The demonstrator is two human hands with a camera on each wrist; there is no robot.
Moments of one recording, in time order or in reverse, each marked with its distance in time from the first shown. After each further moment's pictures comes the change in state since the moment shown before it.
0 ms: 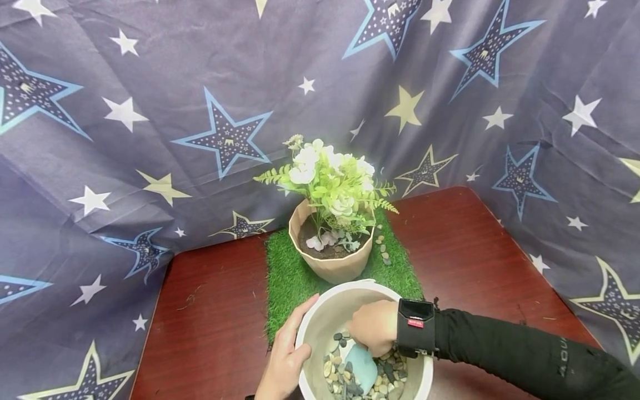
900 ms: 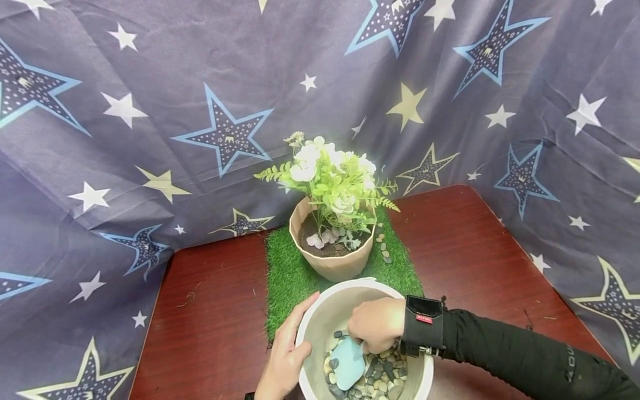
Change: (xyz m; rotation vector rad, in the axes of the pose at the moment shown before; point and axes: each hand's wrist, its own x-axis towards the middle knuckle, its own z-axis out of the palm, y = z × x) left_hand 0.002 0.002 -0.001 -0.027 0.002 0.070; right_hand -0.003 0.006 -0.003 0.038 0.008 -0.055
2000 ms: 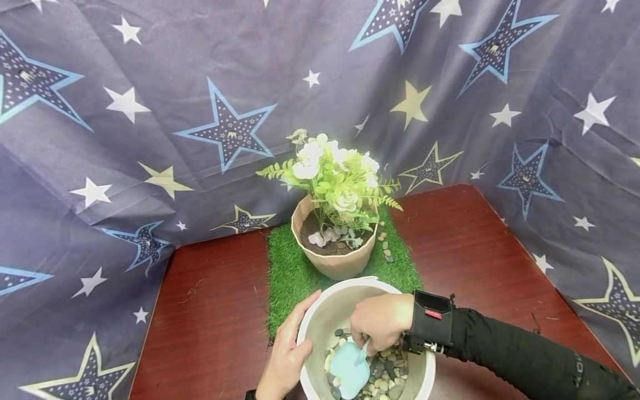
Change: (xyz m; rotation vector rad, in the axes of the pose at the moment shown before) left_hand -0.001 0.001 0.000 0.002 0.008 -0.005; right_hand -0.005 0.007 -0.010 0.161 -0.040 -0.050
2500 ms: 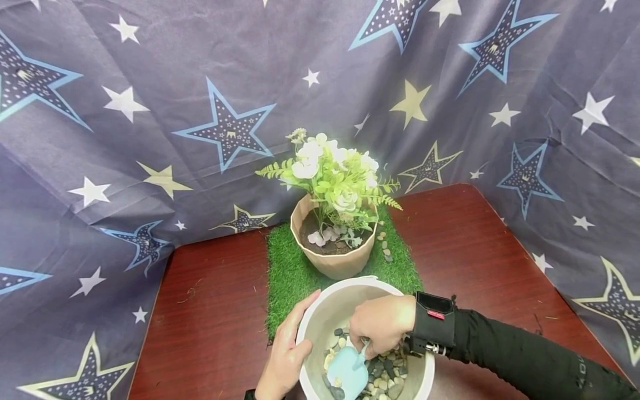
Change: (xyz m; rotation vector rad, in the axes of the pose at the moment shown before) left_hand 0.000 -0.002 0.000 0.016 0.001 0.006; right_hand -0.004 -0.003 0.001 -0.014 -0.011 -0.030
